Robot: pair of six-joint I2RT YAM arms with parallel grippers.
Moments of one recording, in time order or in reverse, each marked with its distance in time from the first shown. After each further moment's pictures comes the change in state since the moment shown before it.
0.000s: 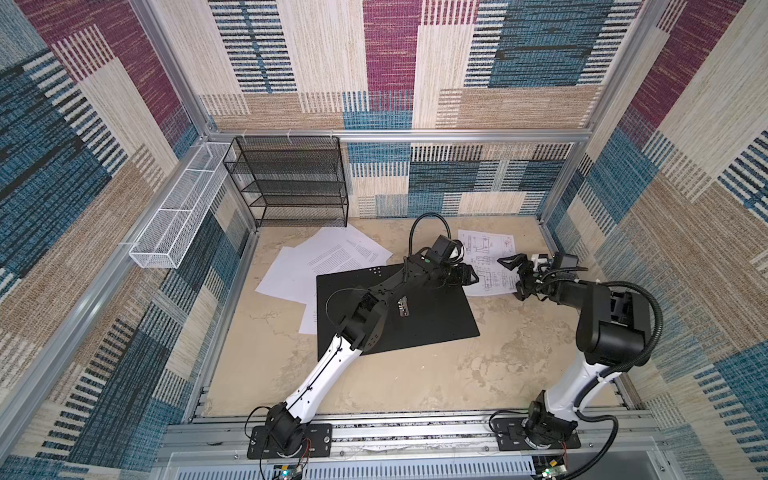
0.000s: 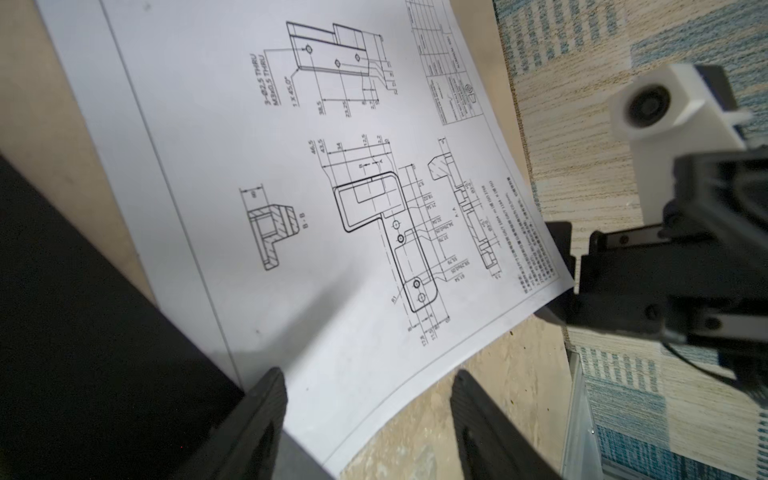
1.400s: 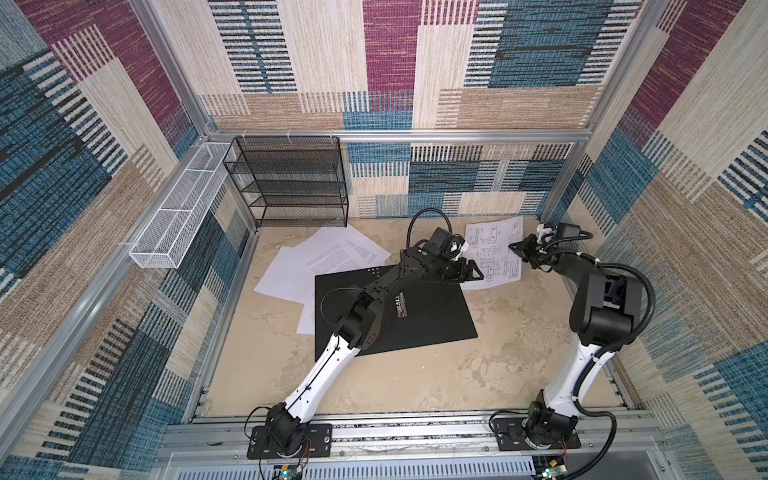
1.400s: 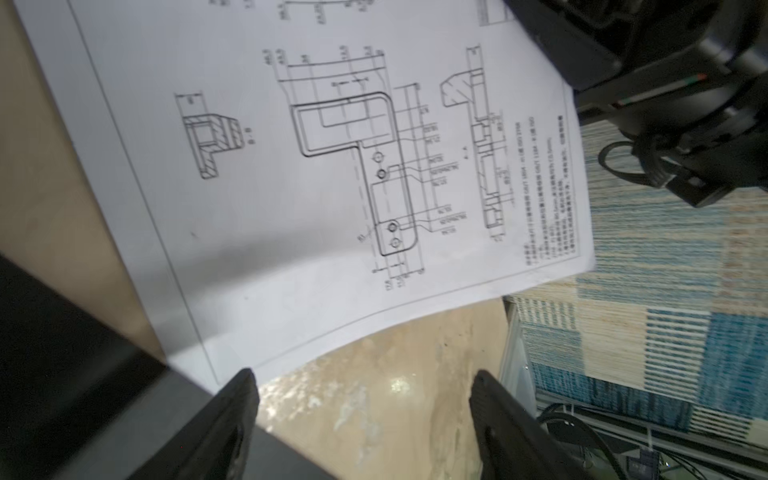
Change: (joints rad) left arm 0.017 -0.064 0.088 -0.076 0.190 0.005; right arm 0.038 0.124 0.406 -0.204 0.166 -0.219
